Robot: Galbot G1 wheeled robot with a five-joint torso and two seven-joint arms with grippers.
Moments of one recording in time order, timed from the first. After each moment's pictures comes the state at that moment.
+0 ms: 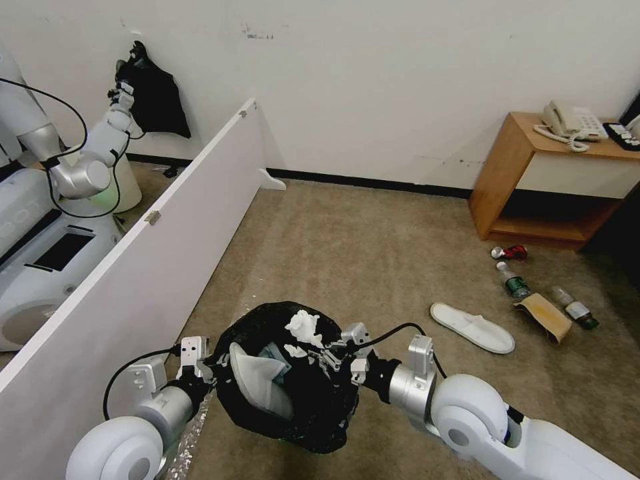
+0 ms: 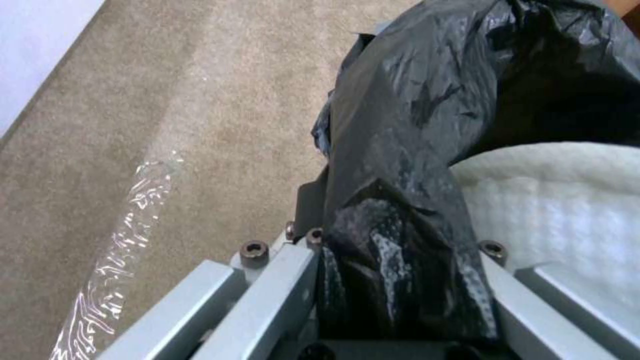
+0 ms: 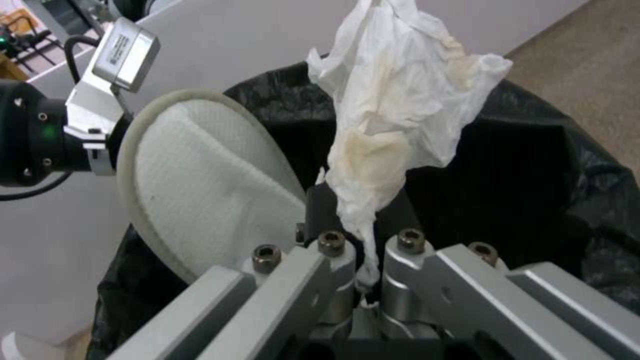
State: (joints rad) left arm 1.59 -1.11 -0.56 -2.28 -0.85 0.63 -0.25; right arm -1.07 0.77 -0.14 2.16 0.90 -0.31 -0.08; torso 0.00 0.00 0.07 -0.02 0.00
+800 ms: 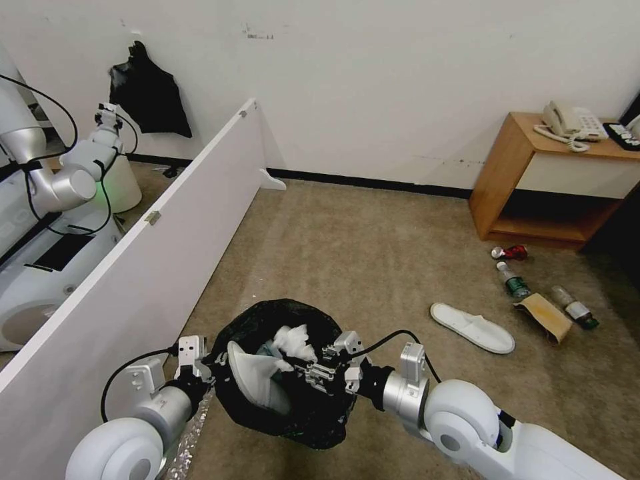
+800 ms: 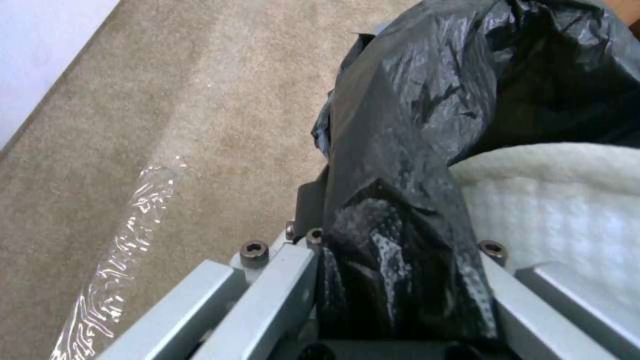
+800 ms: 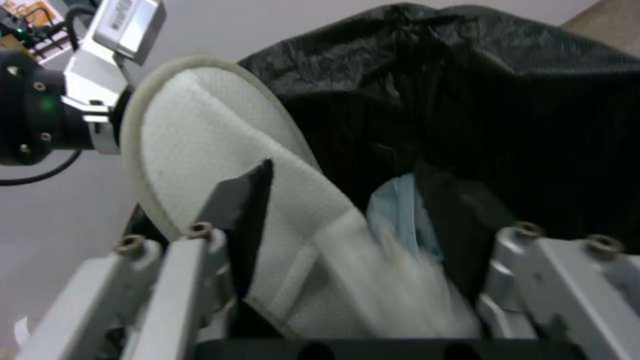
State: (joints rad) left arm 1.60 -1.15 -0.56 -2.29 -0.82 0.63 -0.24; right arm -1.05 0.80 -0.18 2.12 0.86 -0.30 -0.11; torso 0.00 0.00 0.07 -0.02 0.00
